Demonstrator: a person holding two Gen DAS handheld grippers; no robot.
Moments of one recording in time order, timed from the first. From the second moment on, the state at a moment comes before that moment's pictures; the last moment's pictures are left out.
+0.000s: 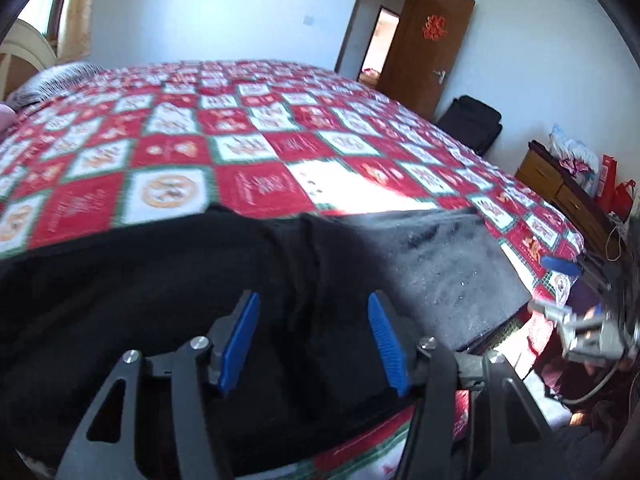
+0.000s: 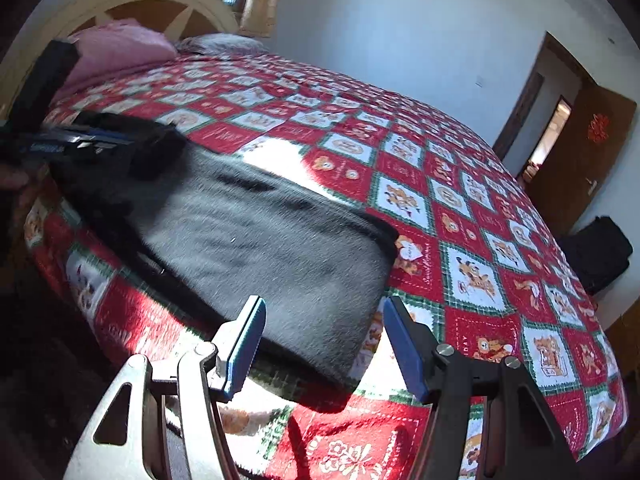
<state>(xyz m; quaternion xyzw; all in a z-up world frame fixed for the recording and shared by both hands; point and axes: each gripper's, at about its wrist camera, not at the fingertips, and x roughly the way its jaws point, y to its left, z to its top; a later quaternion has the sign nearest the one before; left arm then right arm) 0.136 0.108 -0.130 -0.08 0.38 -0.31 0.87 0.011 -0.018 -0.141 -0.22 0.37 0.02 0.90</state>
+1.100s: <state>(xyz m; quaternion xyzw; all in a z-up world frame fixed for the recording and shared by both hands) 0.146 0.111 -0.082 -0.23 0.39 -0.37 0.81 0.017 0.079 -0.170 -0.37 0.26 0.01 0.89</state>
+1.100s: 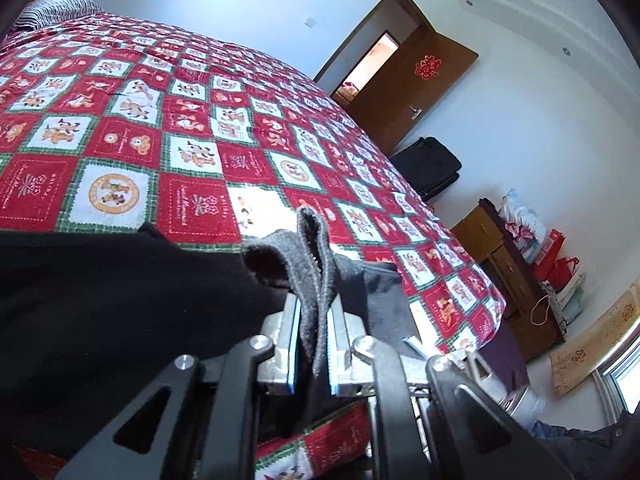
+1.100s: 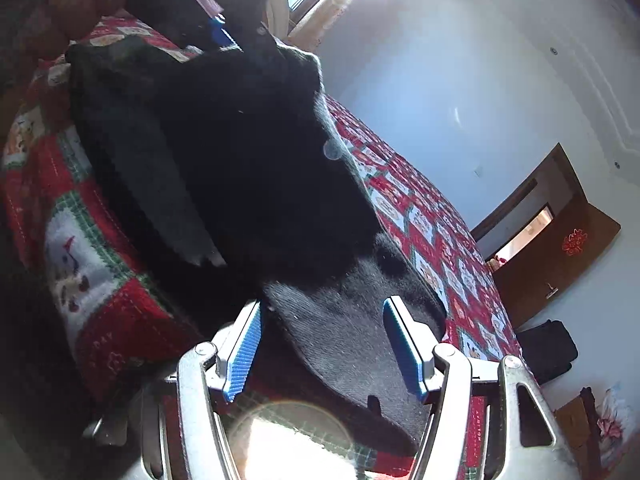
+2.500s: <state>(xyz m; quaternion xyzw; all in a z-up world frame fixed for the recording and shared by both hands) 0.156 0.074 -0.142 -0.16 0.40 -0.33 0.84 -0.005 -0.023 -0.176 -0.45 0.24 -0.11 0.85</state>
